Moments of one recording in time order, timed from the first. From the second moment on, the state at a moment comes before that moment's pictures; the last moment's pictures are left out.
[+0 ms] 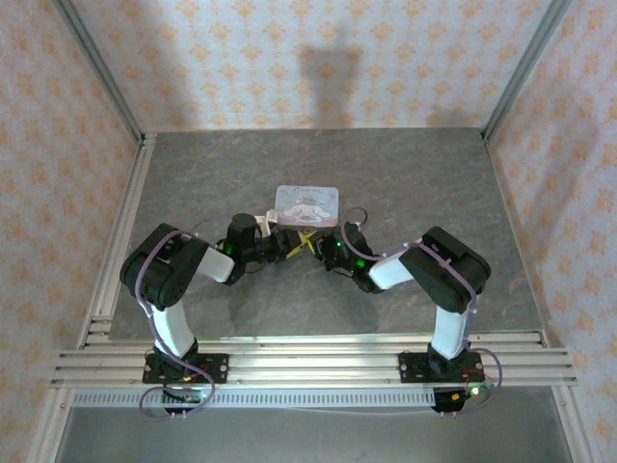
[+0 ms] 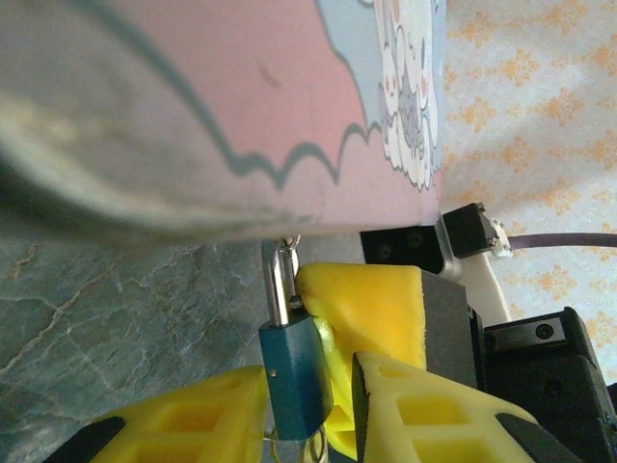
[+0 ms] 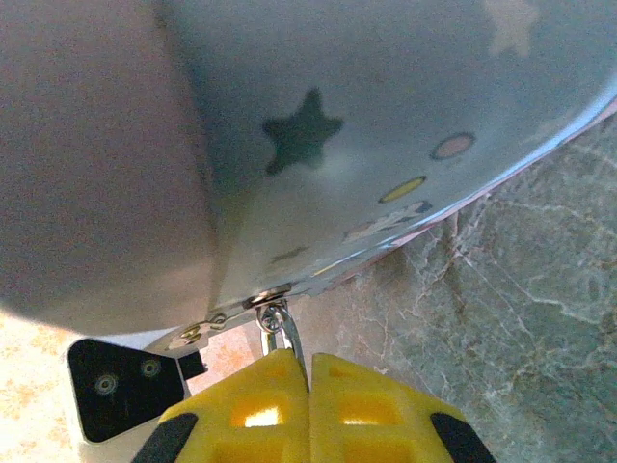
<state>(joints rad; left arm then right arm) -0.38 1.82 0.56 0.81 0.65 -1.11 0.73 1.85 0.64 0.77 -0.09 1.65</state>
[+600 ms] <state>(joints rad) -0.37 1.83 0.58 0.77 0.67 -1.09 0.73 1.83 0.64 0.74 -0.07 1.64</state>
